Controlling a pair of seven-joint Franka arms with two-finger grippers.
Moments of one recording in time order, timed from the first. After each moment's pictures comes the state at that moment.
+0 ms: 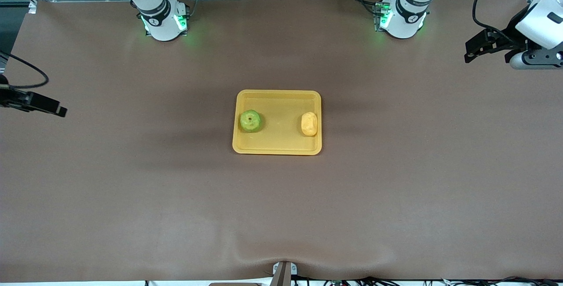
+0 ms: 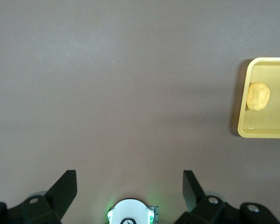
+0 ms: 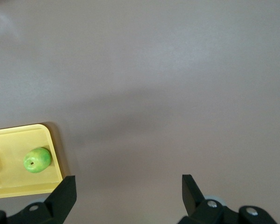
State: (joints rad) left arm 0.10 -0.11 -0.21 -1.63 0.02 1.47 -0.08; right arm 0.24 0.26 -0.41 -1.21 0.19 1.37 0.05
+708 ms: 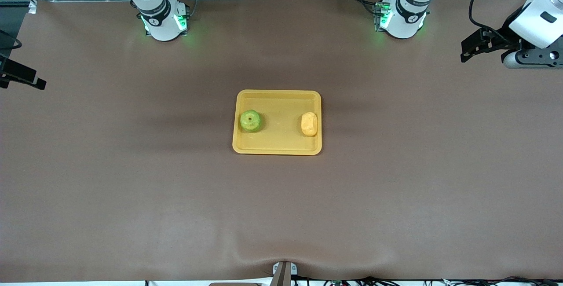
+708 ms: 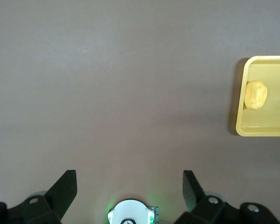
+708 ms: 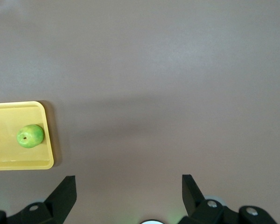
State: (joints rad) left arm 0.10 -0.11 -0.22 -1.63 0.02 1.47 -0.08; right arm -0.01 0.11 -0.11 -1.33 0.09 1.36 -0.02
